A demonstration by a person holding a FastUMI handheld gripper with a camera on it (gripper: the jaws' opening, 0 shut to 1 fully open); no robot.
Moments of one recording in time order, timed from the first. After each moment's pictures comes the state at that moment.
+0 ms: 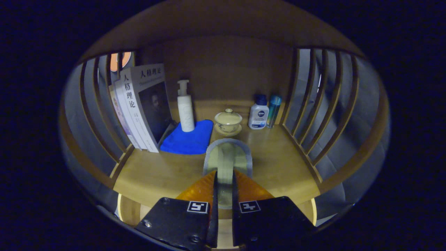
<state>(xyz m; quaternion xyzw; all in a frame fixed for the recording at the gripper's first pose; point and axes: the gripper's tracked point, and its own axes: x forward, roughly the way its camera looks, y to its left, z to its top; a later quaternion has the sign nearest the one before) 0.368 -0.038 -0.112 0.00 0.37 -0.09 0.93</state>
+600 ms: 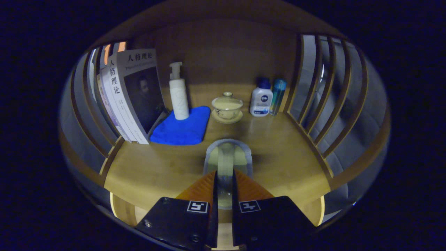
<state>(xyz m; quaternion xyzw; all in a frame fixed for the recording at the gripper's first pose) 0.374 -0.043 -0.154 0.00 0.41 -0.09 0.91</state>
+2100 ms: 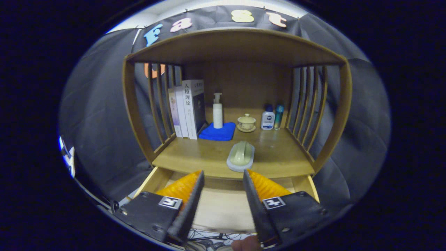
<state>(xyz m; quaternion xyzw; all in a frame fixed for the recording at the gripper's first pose) 0.189 0.019 -0.064 -0.01 0.28 0.01 0.96</state>
